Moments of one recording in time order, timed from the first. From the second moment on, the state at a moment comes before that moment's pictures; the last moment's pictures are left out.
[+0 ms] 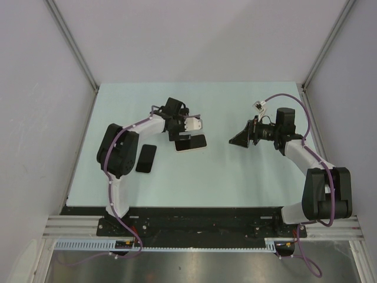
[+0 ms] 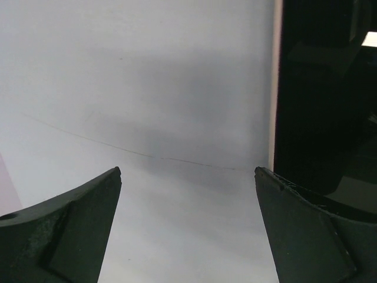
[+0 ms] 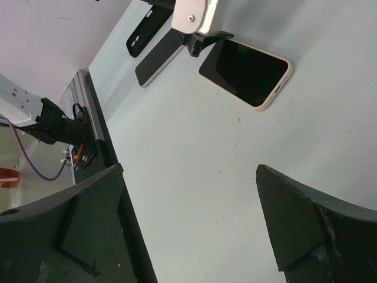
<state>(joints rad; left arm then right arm) -0.46 2.04 1.44 -0.35 0.10 1.09 0.04 1.42 0.84 0.02 -1.10 0.14</state>
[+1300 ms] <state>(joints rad) -0.60 2.06 1.50 -0.61 0.25 0.68 0.05 1.40 0.84 0.01 -1.10 0.12</state>
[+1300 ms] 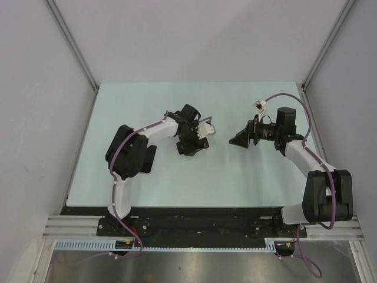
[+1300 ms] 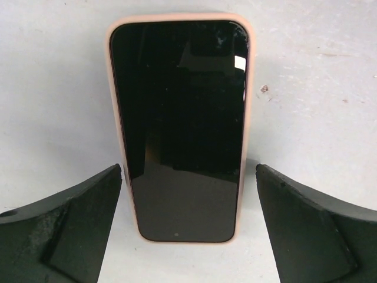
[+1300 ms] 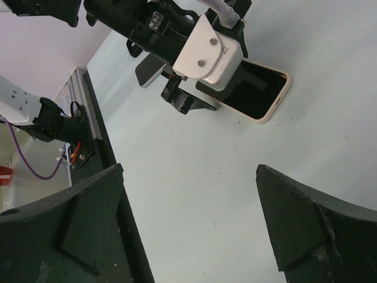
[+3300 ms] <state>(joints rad) -0.58 2.19 1.69 -0.77 0.24 0.67 0.05 1.39 0.84 0.01 -1.10 0.11</state>
